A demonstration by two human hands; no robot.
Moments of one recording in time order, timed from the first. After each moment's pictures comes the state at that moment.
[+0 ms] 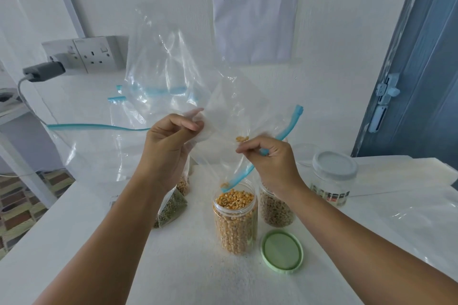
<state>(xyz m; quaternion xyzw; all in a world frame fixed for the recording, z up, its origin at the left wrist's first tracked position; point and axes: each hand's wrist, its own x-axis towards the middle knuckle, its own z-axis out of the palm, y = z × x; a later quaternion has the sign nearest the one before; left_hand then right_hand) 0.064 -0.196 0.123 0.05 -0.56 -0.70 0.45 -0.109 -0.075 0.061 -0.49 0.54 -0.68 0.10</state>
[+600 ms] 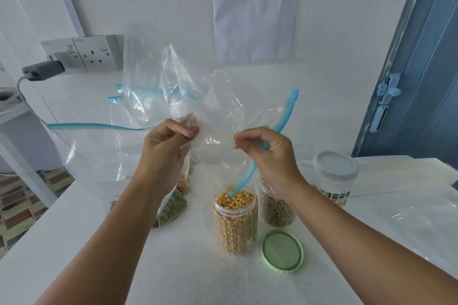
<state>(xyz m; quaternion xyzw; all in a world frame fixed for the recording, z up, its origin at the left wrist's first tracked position) 0.066 -0.202 0.113 0.06 -0.55 -0.70 0.45 -0.103 -0.078 0.075 -0.45 0.50 -0.72 0.15</state>
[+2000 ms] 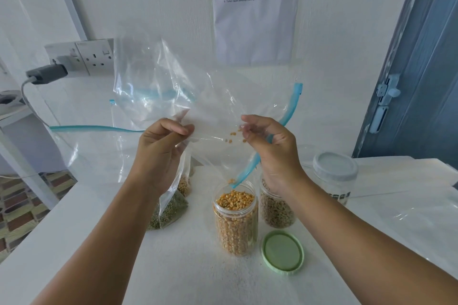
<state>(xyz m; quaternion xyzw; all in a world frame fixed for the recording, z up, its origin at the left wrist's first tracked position) 0.074 -0.208 0.117 0.07 -0.55 -0.70 0.46 -0.093 -0.076 0.093 -0.39 0.44 -0.79 0.19</state>
